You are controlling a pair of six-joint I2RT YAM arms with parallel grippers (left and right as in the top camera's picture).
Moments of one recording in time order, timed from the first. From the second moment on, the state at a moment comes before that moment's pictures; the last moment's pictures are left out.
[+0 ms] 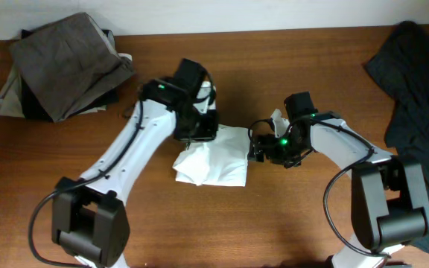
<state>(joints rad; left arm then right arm) -0.45 1.86 1.60 -1.06 0.32 -0.34 0.17 1.83 1.08 -0.69 -0.50 0.21</state>
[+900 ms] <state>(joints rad) -0.30 1.92 1.59 -1.32 0.24 -0.25 0.04 1.84 1.49 -0.98 -0.66 0.11</state>
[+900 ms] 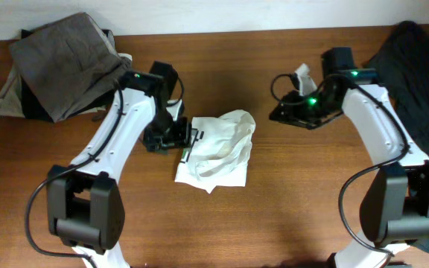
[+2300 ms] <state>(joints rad) -0.62 1.92 1.38 -1.01 0.50 -0.08 0.14 2.07 1.71 -1.01 -0.31 0.36</state>
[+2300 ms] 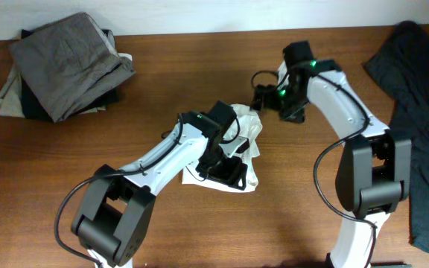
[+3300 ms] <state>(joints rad) -0.21 1.84 1.38 -1.13 0.40 -0.09 0.02 2.25 1.69 -0.95 -0.57 0.29</state>
